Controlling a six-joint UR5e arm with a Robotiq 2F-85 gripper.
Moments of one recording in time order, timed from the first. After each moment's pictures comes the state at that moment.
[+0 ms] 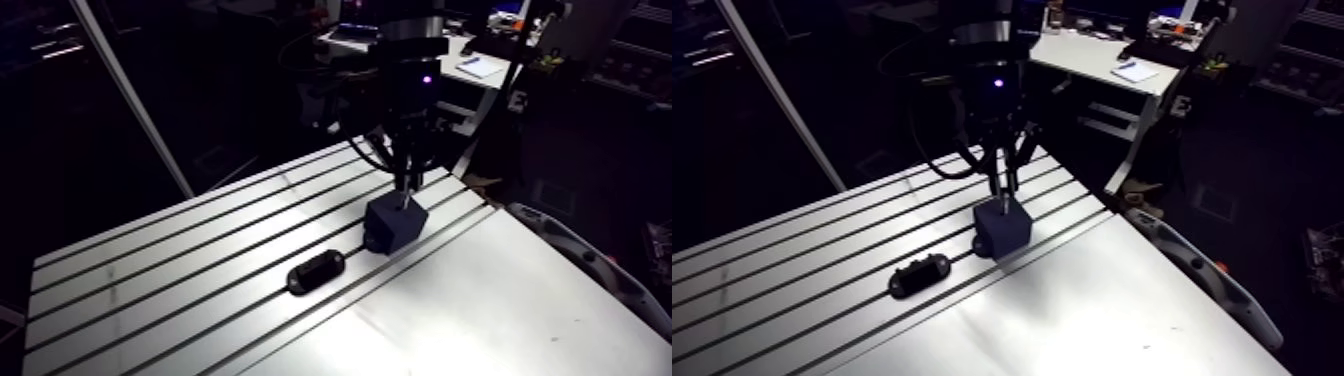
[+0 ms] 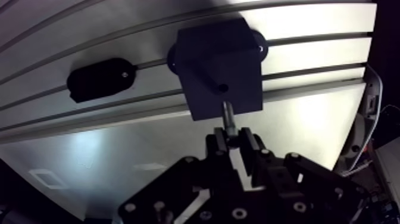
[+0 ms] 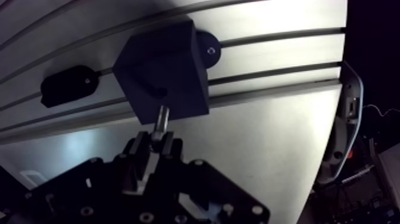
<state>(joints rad) -0.57 -1.22 1.66 -1.62 -1.69 -1.90</state>
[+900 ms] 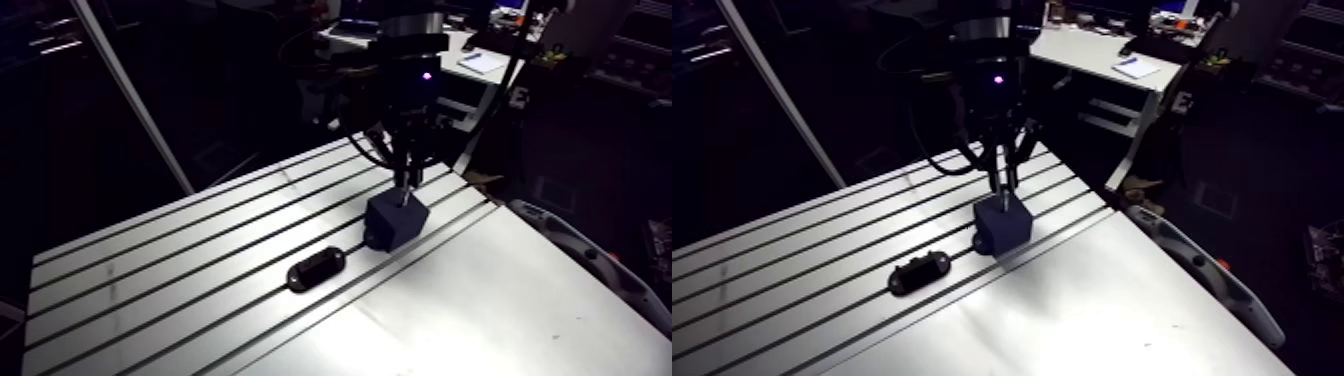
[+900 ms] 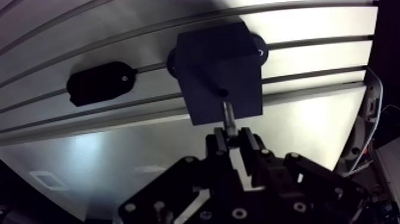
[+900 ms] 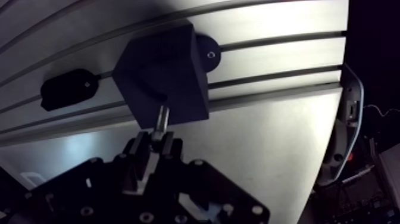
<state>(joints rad) -0.57 -1.21 1.65 -1.62 -1.69 -1.89</state>
